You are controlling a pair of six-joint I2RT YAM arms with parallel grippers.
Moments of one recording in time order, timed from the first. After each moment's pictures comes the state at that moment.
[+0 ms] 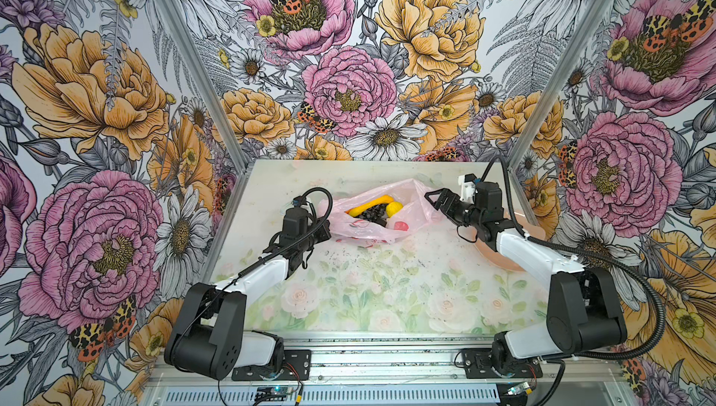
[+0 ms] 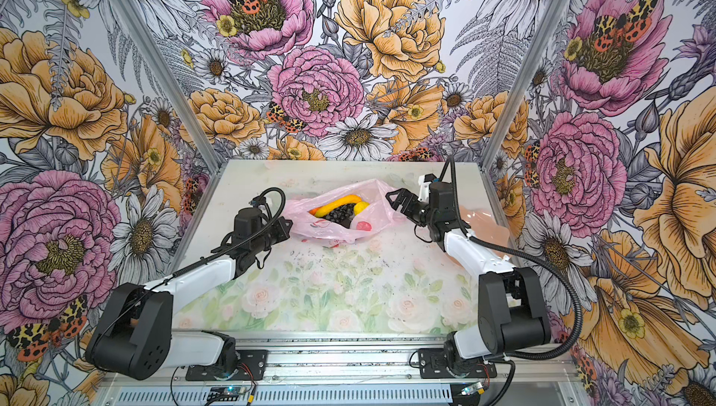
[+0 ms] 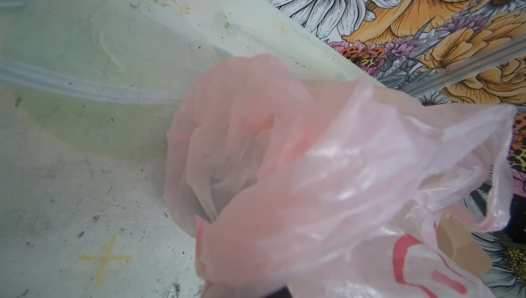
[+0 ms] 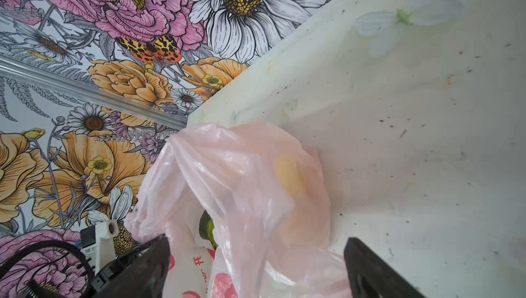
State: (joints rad) left arm -0.27 1.35 0.63 0.13 0.15 -0.60; right arm 0.14 1.43 0.89 0.01 -0.46 0.72
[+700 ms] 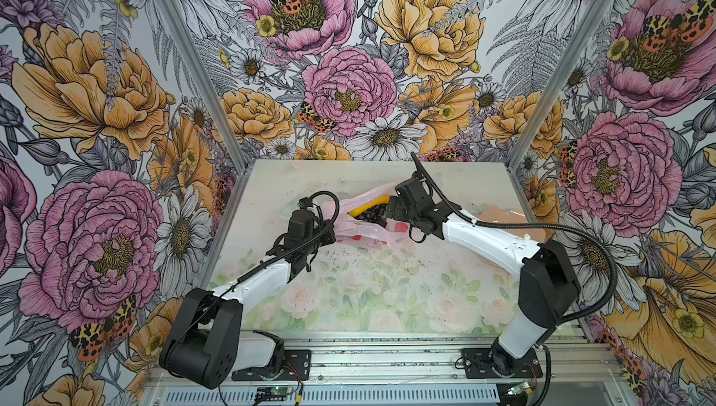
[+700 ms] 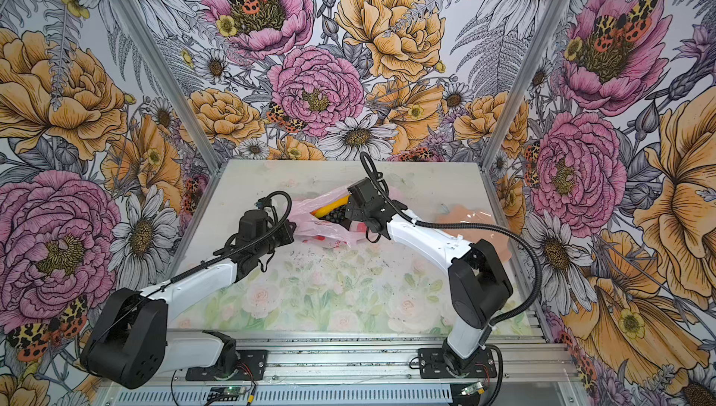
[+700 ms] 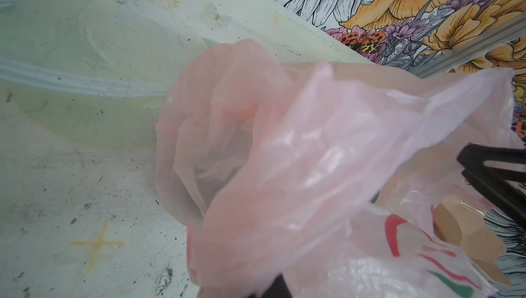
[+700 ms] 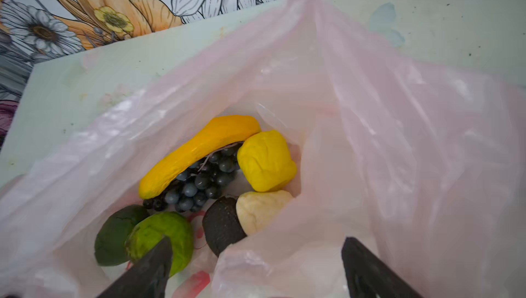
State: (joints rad) left arm -0.34 1.31 0.63 0.08 0.09 -0.58; right arm 0.63 1.74 1.36 -0.50 0.33 0.67
